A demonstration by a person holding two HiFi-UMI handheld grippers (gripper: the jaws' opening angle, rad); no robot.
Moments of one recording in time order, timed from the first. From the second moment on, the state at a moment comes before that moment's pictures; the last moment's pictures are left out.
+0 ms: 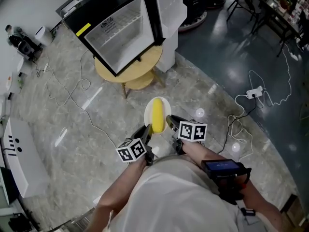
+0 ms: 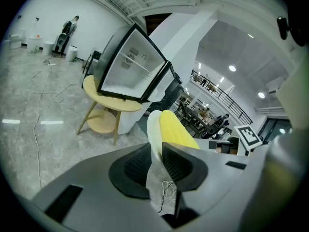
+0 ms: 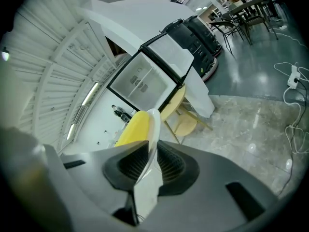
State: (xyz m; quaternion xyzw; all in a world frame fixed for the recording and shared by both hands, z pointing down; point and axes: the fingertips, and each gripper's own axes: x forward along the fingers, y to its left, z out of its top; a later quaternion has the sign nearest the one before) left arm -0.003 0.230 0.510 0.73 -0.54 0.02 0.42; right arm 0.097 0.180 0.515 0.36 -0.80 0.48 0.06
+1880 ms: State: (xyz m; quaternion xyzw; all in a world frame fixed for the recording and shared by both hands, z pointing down) left arm 0.009 0.049 0.524 0.71 -0.56 0.01 0.43; right arm 0.107 -0.005 0.530 0.33 -0.80 0.49 0.07
